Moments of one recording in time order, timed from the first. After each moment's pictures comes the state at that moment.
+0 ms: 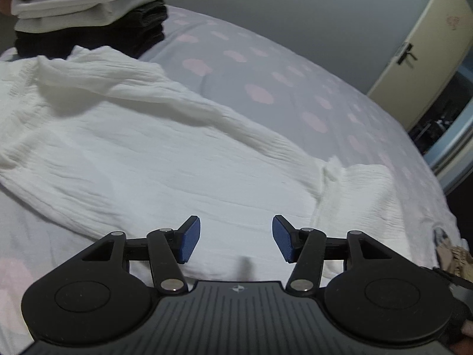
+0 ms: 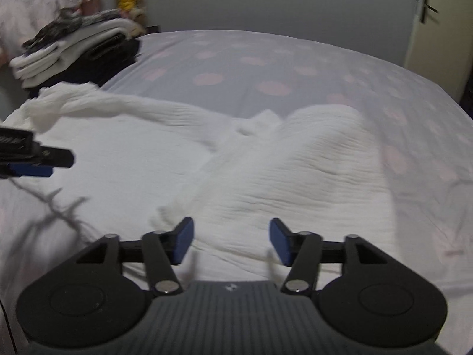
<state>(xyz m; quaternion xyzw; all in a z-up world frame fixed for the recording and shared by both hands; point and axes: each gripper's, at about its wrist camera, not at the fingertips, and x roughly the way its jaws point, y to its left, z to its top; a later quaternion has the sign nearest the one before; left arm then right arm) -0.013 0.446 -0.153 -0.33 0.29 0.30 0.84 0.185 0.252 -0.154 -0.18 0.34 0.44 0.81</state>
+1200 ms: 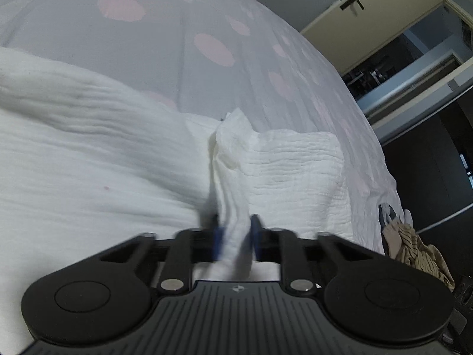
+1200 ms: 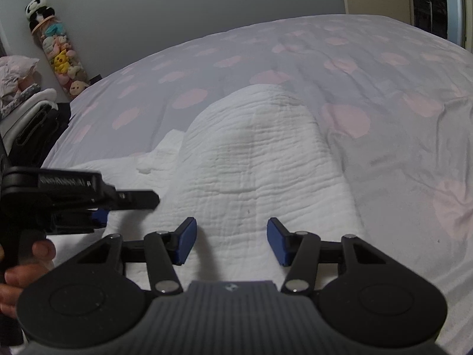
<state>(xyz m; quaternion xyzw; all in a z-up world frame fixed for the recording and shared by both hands) 0.186 0.463 -0.223 -0.40 0.35 0.12 0.84 0.292 0.246 -0.188 -0.02 0.40 0.38 0.83</state>
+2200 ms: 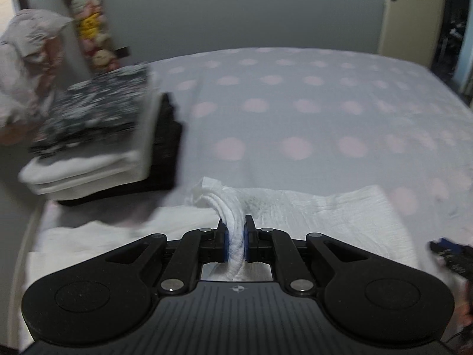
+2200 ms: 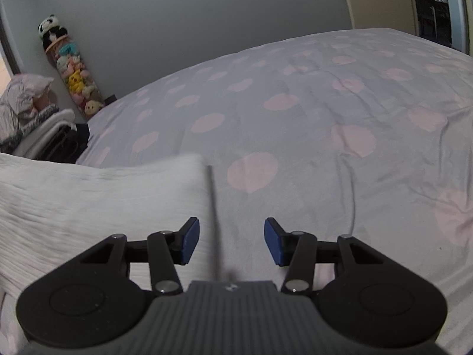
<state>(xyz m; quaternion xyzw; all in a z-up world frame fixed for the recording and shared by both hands) 0.034 0.535 -0.016 -0.13 0.42 0.36 0.82 0.279 0.241 -0.171 0.00 0.37 0.41 0.83</state>
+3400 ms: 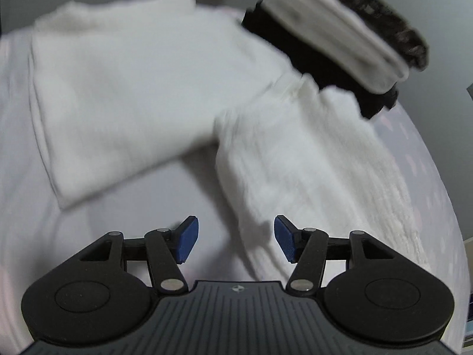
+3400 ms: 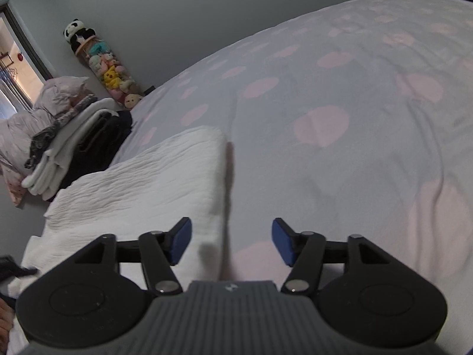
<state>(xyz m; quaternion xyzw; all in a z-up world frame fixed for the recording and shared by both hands) -0.153 0.520 -0.190 -0.50 0.19 0.56 0.63 0.249 0.267 -0.202 0.07 0.41 0.49 0.76</state>
